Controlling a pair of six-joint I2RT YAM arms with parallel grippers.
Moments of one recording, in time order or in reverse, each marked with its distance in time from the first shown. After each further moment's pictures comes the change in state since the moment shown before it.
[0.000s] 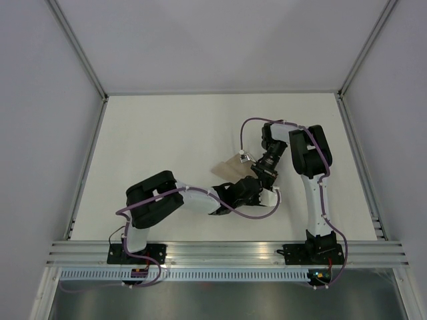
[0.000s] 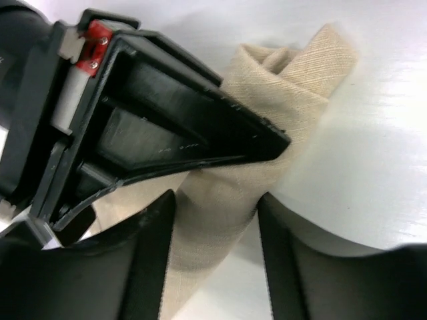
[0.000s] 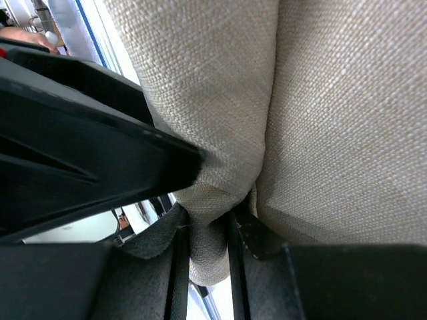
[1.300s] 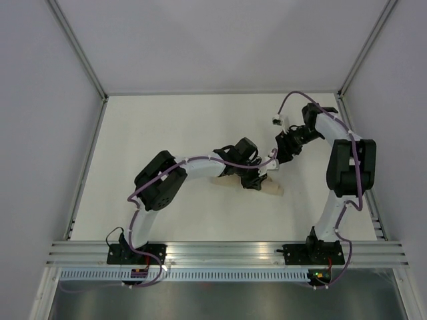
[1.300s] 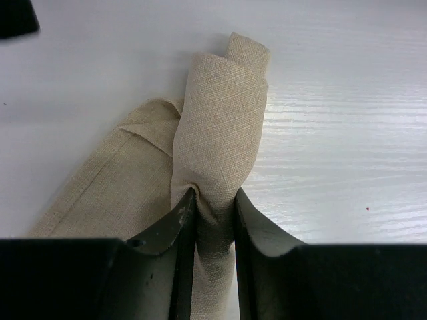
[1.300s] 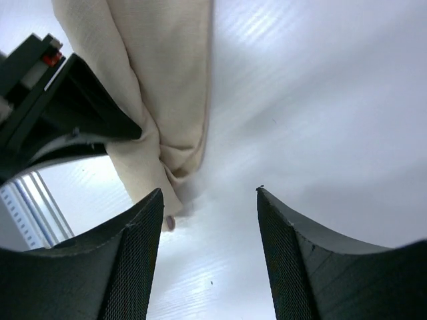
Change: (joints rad) left arm 0.254 0.169 0.423 -0.536 0.735 -0.190; right arm -0.259 -0.415 -0.123 0.455 -0.051 0.185
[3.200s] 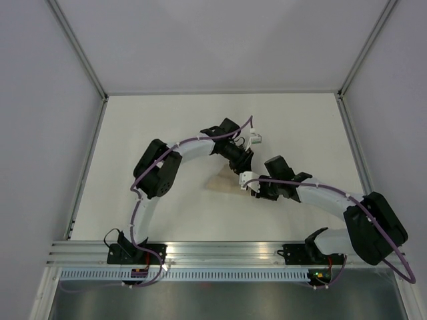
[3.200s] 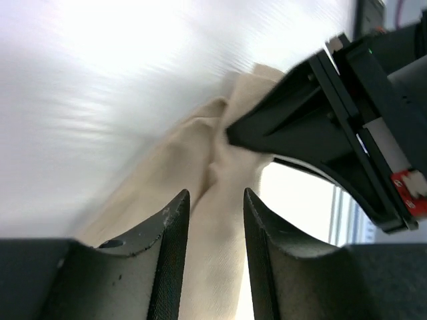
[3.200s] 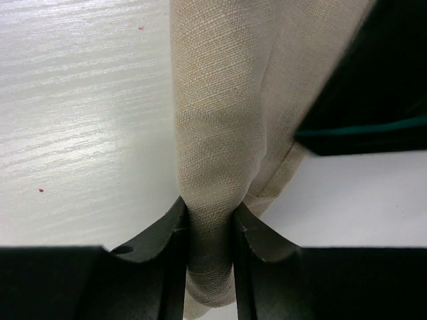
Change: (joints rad) left arm 0.202 0.133 0.211 -0.281 0.409 -0.279; right arm 0.544 -0.664 -0.945 0.838 0.454 -0.037
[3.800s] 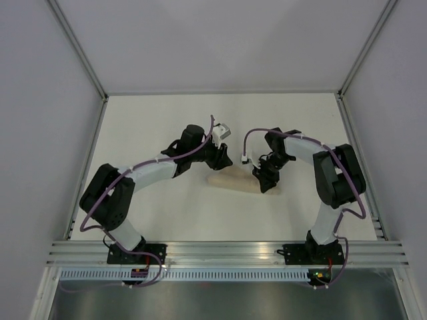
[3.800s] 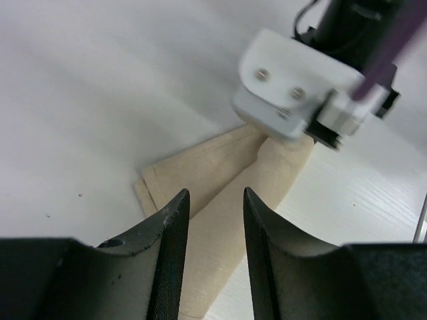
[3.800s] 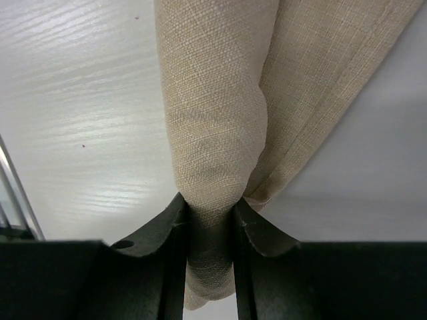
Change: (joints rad) left arm 0.107 -0.571 -0.617 0.585 -0.405 -0.176; right arm -0.214 0.492 0.542 -0.607 -0.277 -0.138
